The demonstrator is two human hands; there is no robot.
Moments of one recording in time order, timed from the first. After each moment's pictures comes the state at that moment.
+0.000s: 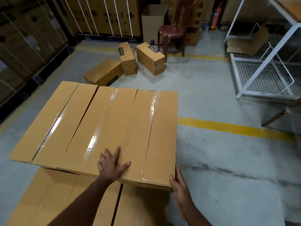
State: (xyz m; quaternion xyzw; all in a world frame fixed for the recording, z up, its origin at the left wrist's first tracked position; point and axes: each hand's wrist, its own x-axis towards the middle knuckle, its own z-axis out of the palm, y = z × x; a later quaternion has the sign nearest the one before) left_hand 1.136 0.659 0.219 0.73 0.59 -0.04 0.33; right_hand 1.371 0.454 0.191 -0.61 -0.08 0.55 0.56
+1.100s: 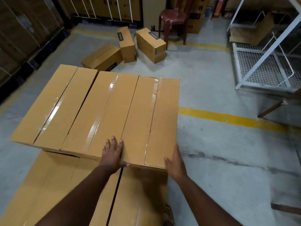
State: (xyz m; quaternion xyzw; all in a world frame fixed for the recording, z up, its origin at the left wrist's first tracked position) left_hand 1.125 0.640 0.213 0.81 0.52 -0.19 0.19; right_hand 1.376 0.480 0.196 -0.81 -0.30 0.42 0.29
